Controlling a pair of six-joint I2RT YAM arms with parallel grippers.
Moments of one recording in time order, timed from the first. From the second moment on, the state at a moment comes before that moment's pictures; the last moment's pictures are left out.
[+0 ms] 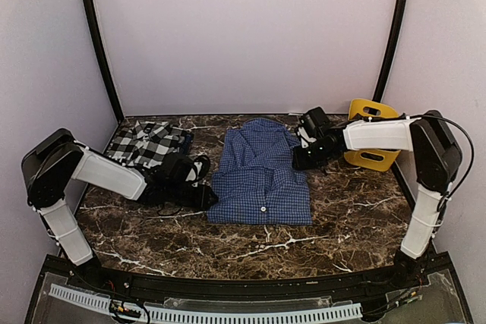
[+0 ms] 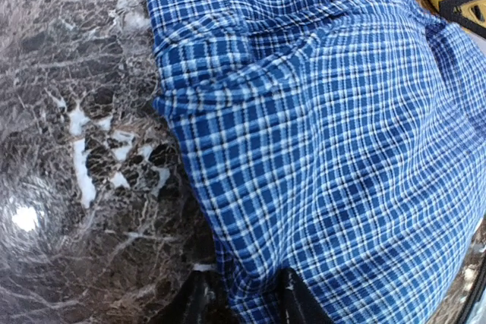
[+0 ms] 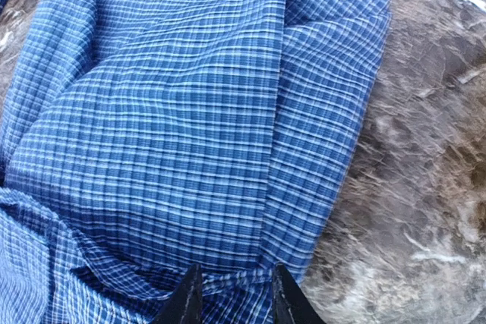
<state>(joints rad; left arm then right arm) -0.72 1.73 0.75 0.16 0.12 -0.52 0.57 1.85 1.25 -0.40 0.01 0.34</state>
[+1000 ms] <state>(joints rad) -0.77 1.39 0.52 0.27 0.35 -0.24 0.92 1.45 0.72 -0.27 -0.04 0.23</state>
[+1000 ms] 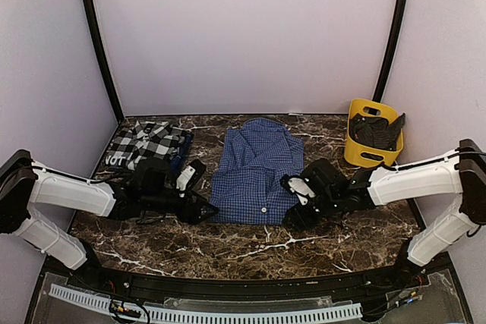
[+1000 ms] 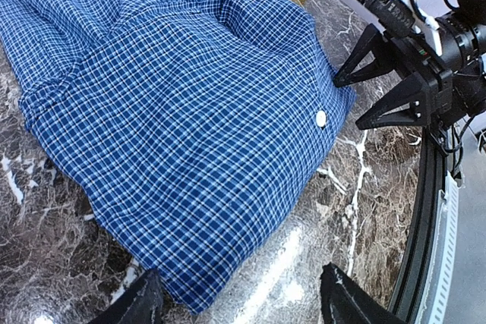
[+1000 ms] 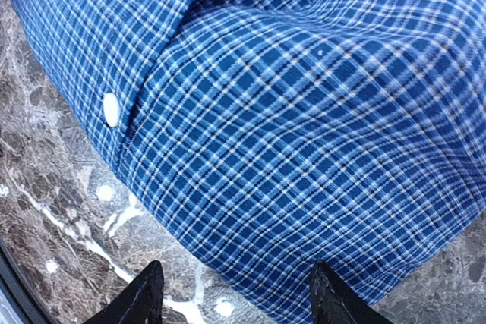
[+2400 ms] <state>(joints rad) -0.88 1.31 0.44 0.31 0.41 -0.08 1.31 1.53 0.74 -0.46 0.32 0.55</state>
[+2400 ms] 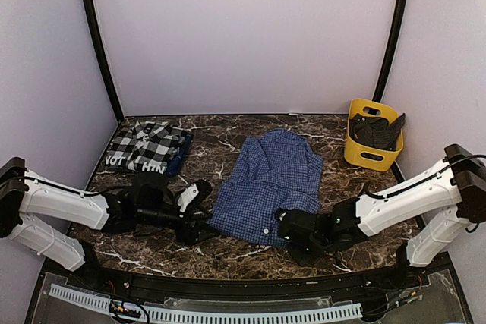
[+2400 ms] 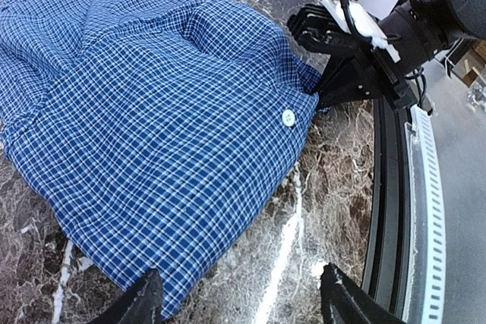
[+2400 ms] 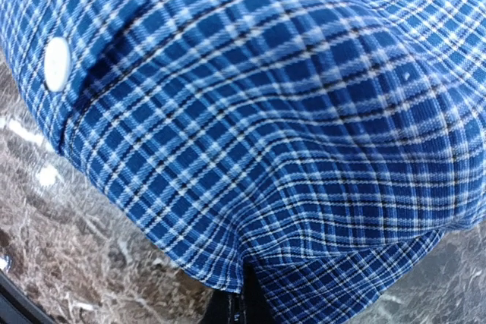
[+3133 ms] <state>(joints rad) -1.06 1.42 0.40 0.39 0.33 0.34 1.20 1.18 0.71 -0.65 -0.03 0.57</state>
